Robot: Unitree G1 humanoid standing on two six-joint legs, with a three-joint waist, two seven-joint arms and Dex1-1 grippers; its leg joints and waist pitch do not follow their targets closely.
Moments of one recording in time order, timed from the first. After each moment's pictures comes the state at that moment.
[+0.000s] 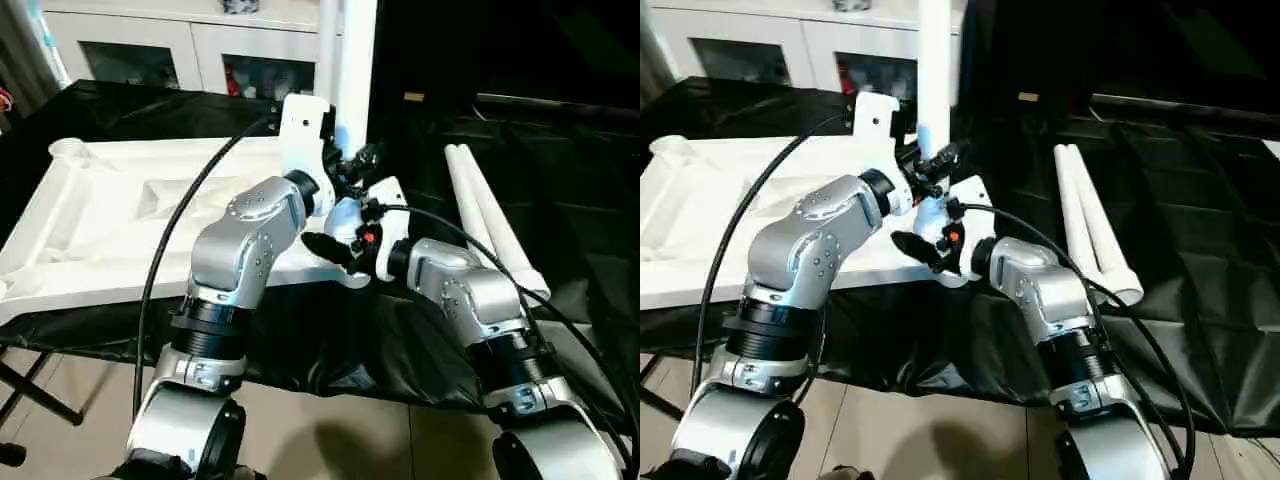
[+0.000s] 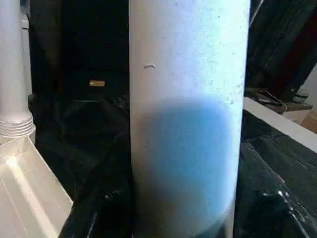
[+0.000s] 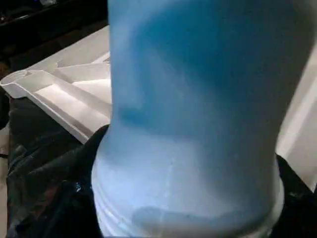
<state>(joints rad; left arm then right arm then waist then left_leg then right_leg) -0.78 0.00 0.00 0.16 -0.30 0.61 -0.30 -0.64 -0.12 0.11 0.37 0.29 0.54 0.65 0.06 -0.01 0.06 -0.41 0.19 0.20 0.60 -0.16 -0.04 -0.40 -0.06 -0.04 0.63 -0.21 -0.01</state>
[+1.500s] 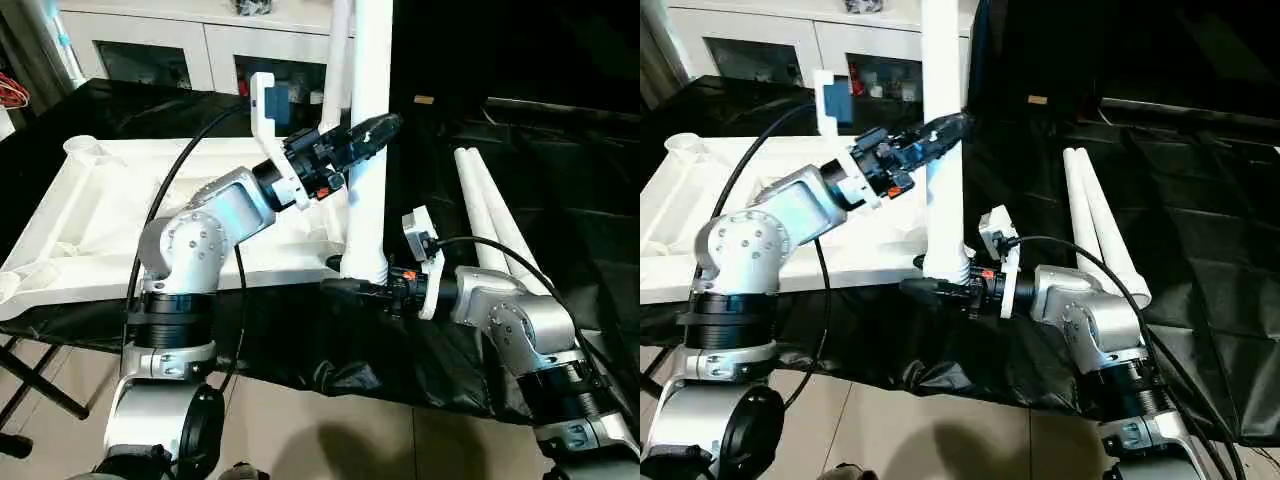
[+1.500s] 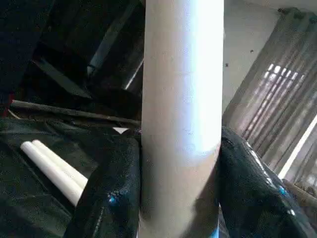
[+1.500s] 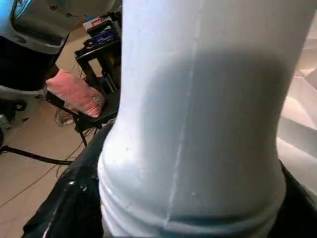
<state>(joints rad) -0.79 0.06 0.15 0.13 -0.70 0.76 -0.62 -0.49 -0.29 0.13 0.21 0.49 0.59 1.11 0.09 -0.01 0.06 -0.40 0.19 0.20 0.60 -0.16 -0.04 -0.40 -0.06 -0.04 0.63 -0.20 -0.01</state>
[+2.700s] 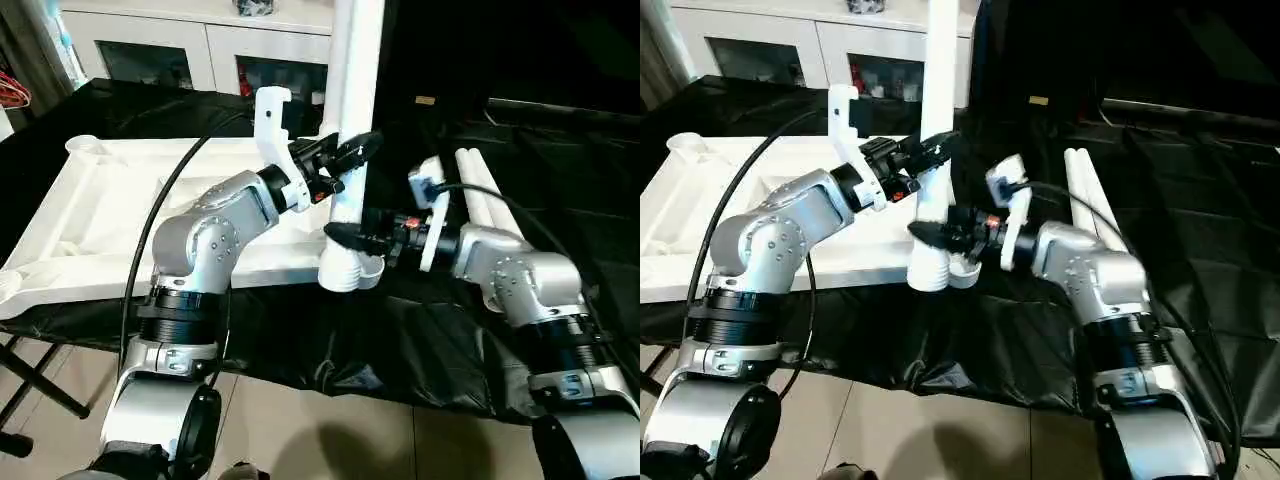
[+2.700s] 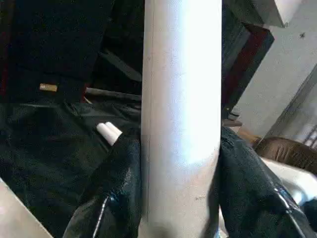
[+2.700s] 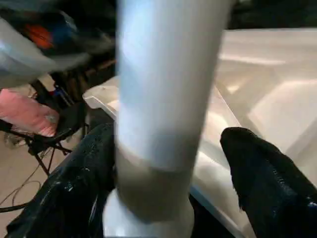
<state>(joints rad) -0.80 0.09 0.07 0.20 -0.52 0.65 -0.51 -0.68 -0.27 0.05 0.36 0.47 0.68 0.92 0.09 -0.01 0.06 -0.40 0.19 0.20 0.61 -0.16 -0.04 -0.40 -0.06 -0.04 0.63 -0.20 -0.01</state>
